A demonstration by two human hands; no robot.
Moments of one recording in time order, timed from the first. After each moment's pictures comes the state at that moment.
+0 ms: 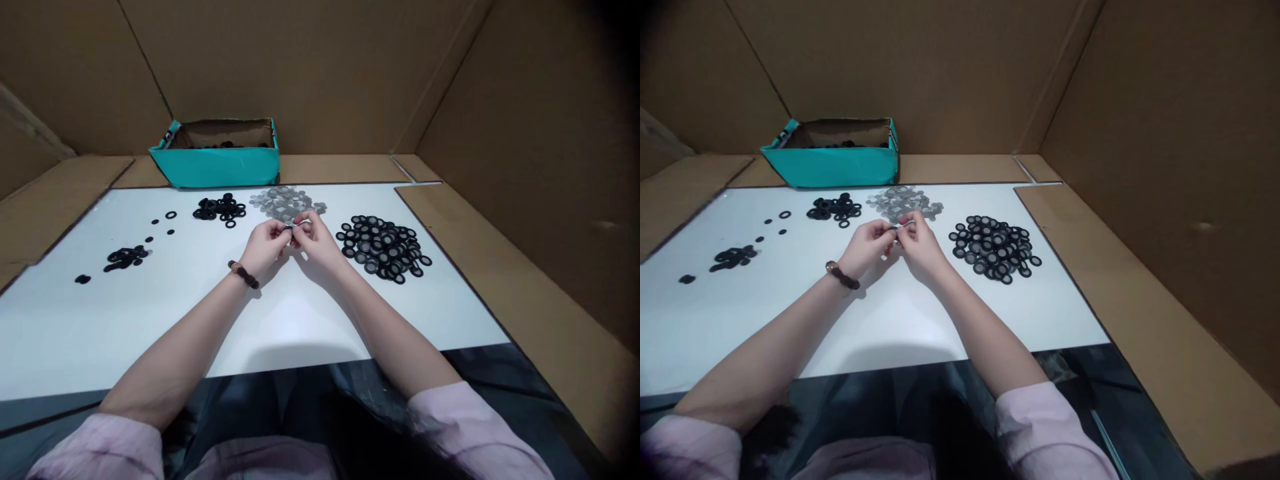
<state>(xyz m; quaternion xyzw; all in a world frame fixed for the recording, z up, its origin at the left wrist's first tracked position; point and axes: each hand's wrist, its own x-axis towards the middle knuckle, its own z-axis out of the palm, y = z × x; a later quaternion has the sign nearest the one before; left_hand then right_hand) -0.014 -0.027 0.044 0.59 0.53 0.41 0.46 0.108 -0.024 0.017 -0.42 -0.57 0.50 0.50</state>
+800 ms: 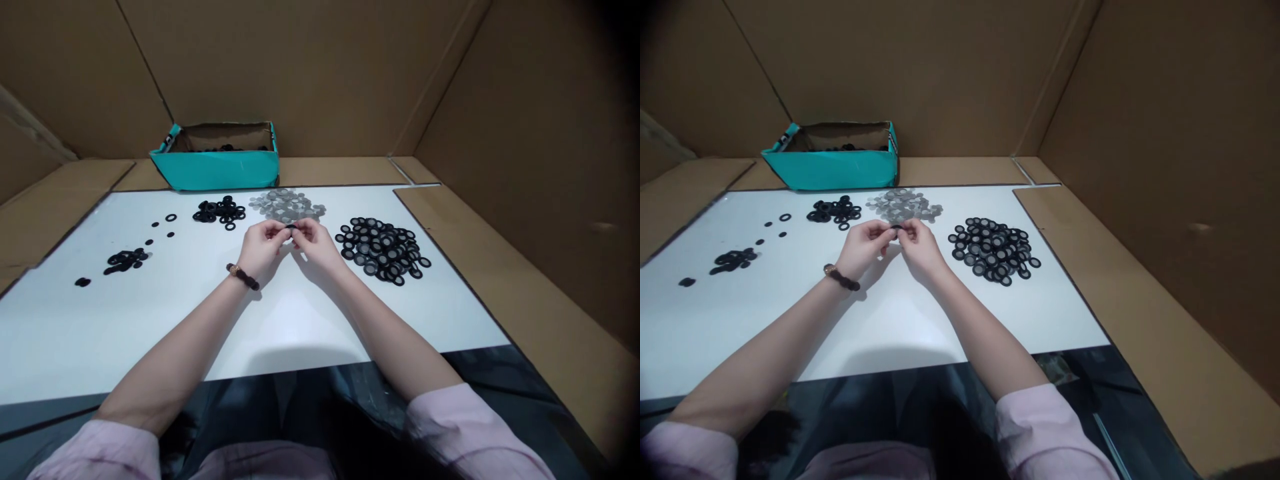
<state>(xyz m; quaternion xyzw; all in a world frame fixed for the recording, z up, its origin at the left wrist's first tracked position) -0.018 -0.025 0.038 0.58 0.51 0.46 0.44 0.107 -0.017 0.013 -0.46 -0.56 0.45 0.53</state>
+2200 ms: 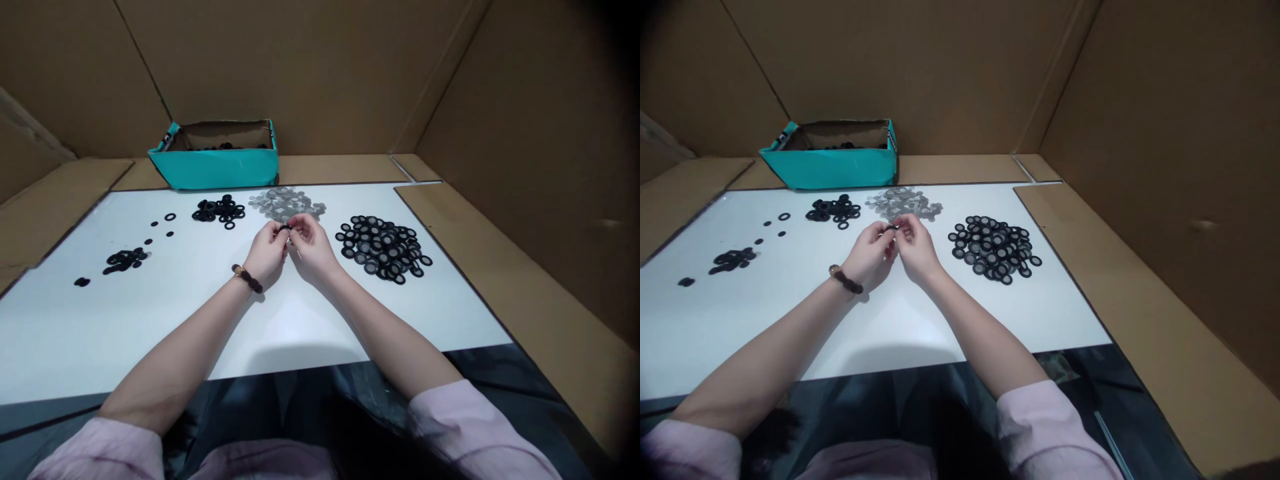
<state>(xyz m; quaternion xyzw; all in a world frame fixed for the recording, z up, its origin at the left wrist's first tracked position) -0.007 -0.028 0.033 0.53 0.53 0.44 0.50 0.097 -0.026 0.016 -0.43 -0.55 0.45 0.57</state>
